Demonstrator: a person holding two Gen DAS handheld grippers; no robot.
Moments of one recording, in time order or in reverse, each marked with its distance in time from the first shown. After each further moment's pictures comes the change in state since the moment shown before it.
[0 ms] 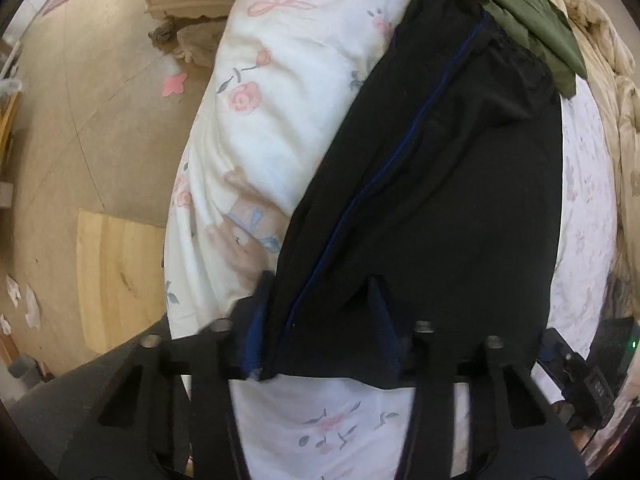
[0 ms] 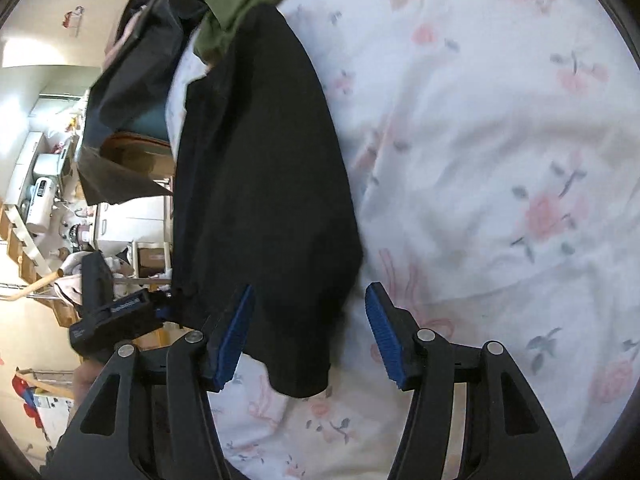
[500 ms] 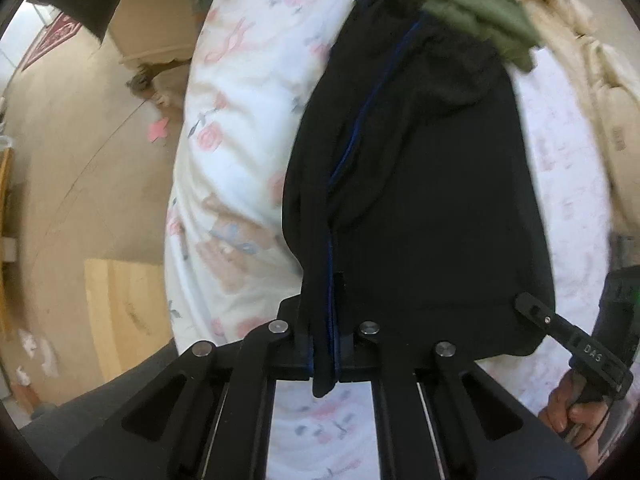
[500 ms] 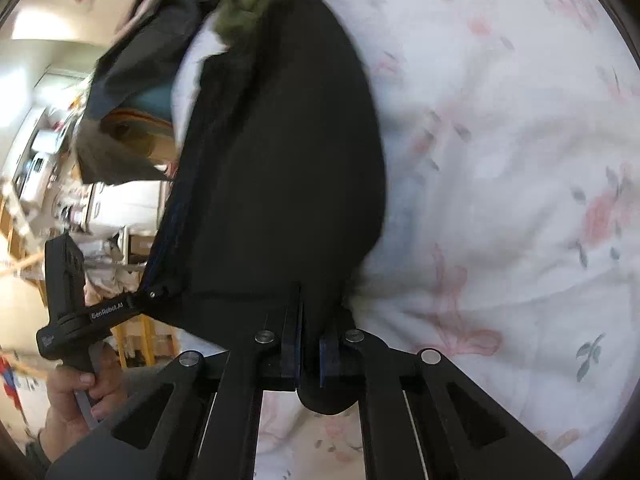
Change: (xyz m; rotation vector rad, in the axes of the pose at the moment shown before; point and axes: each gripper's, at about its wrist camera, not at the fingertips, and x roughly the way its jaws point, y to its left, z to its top) left arm -0.033 -0.020 -0.016 0.144 -0.097 -0.029; right arm 0.003 0.041 0.000 -0.162 -0.050 -0.010
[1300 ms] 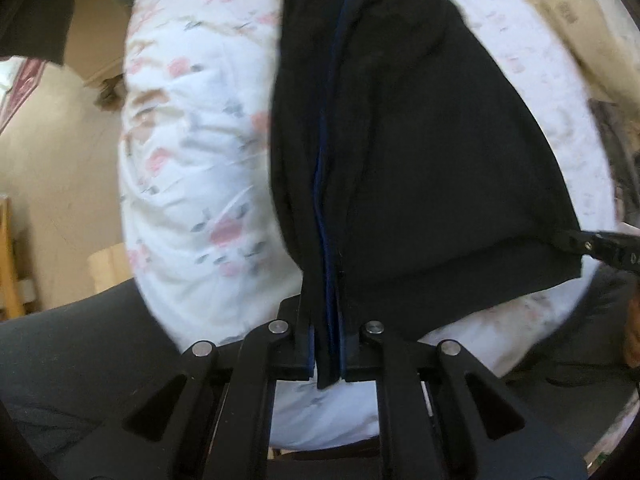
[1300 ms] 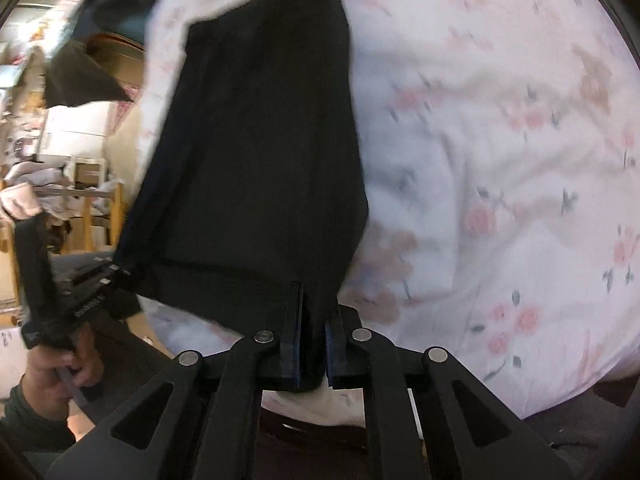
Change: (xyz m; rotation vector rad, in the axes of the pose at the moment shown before) left arm -0.010 -0.076 -0.116 0.241 0.131 0.084; right arm -0.079 -0.028 -0.061 -0.026 0.300 -0.301
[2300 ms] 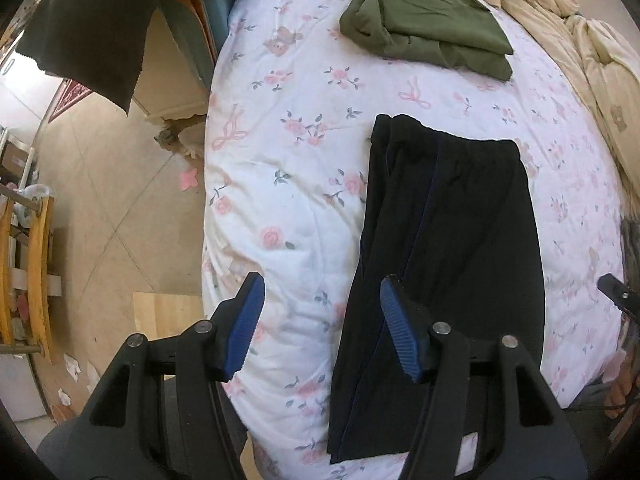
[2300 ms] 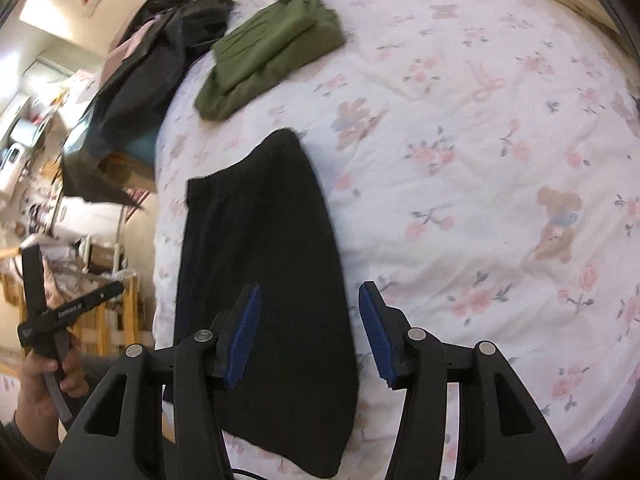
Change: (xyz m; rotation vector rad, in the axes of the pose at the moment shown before) left arm -0.065 0.047 0.117 -0.169 -0.203 0.104; right arm -0.085 -0.033 0.075 0.066 -0.419 0.101
